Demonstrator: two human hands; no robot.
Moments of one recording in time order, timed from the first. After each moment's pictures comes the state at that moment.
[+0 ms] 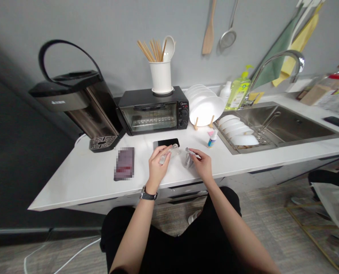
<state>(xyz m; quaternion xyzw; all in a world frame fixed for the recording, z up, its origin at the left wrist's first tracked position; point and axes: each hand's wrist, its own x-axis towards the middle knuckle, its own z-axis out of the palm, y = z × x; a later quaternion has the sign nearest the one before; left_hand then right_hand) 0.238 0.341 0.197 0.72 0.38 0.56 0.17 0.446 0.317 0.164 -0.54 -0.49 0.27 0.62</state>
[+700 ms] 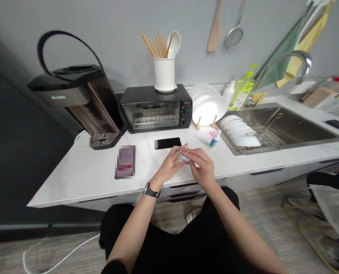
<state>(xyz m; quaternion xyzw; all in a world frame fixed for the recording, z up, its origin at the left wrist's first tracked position) 0.252 0.349 0.198 0.78 0.22 0.44 0.38 0.419 0.285 0.229 -0.38 -0.72 0.01 0.58</state>
